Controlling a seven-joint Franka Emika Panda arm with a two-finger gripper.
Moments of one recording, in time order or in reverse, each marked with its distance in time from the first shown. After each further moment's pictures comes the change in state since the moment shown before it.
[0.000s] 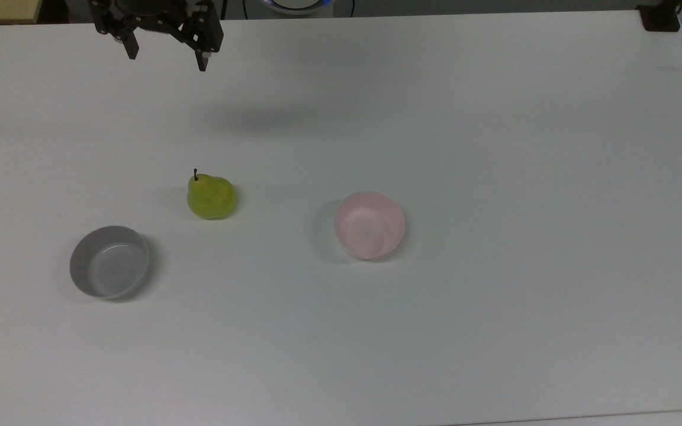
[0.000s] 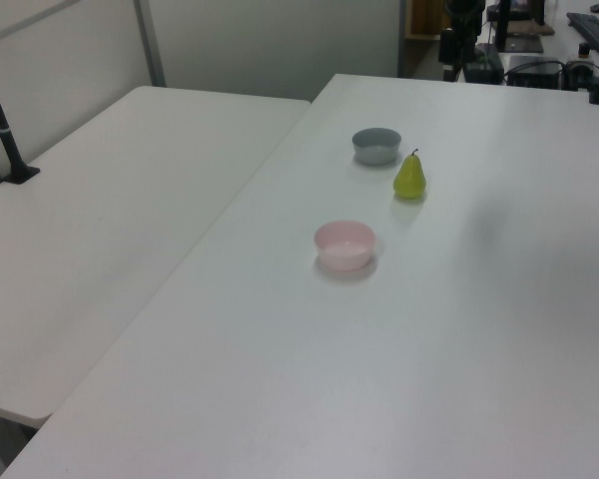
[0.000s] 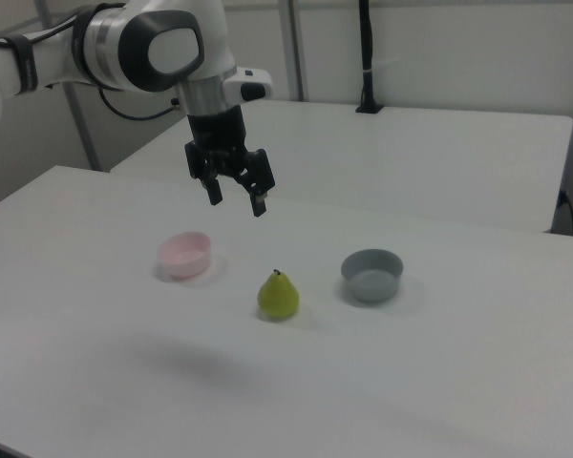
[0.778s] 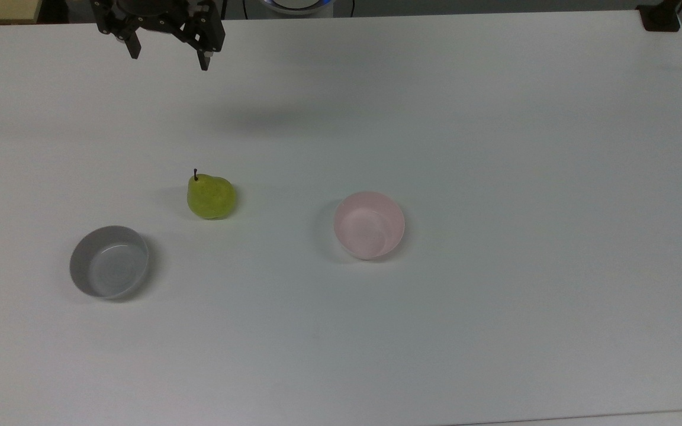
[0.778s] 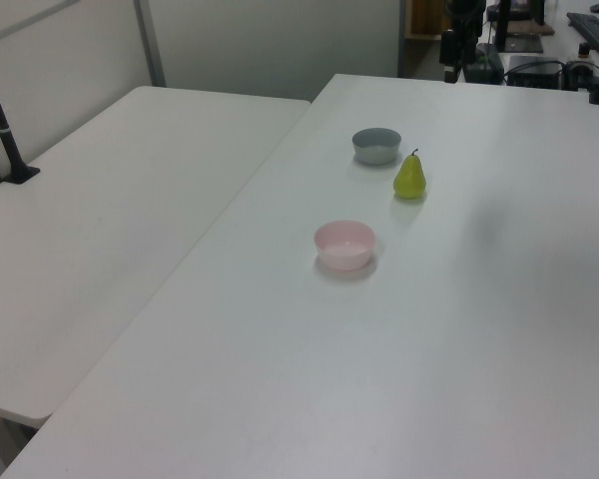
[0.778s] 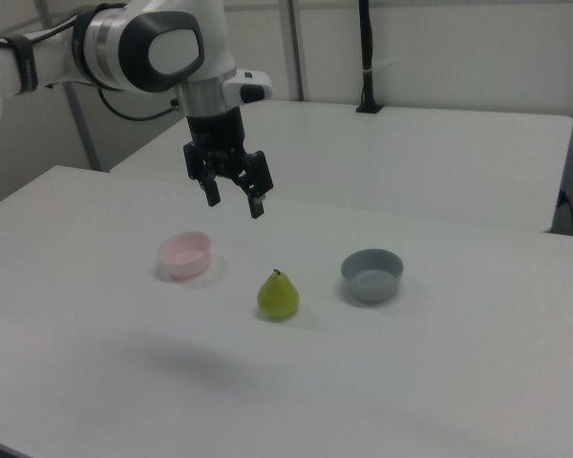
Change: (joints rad) arm 0.000 0.001 0.001 0.000 0.009 -0.011 0.000
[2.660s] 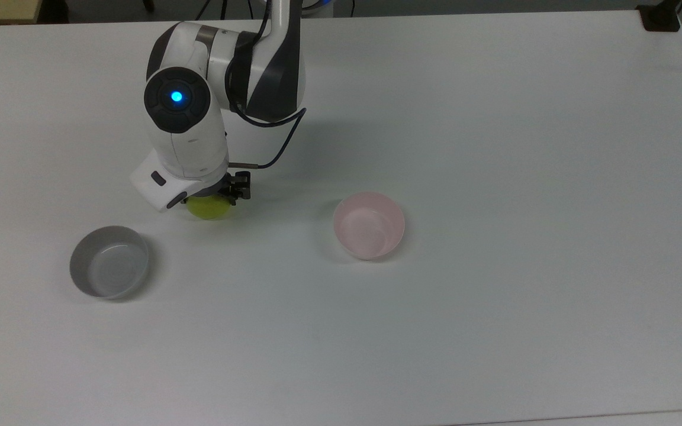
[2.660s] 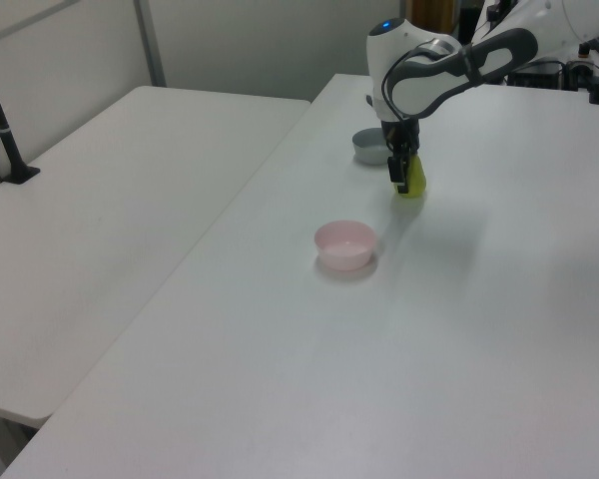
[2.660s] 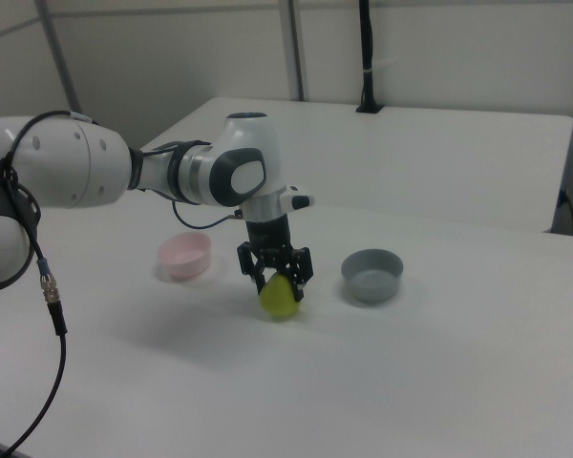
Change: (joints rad) arm 0.023 0.486 0.002 0.090 0.014 0.277 -0.109
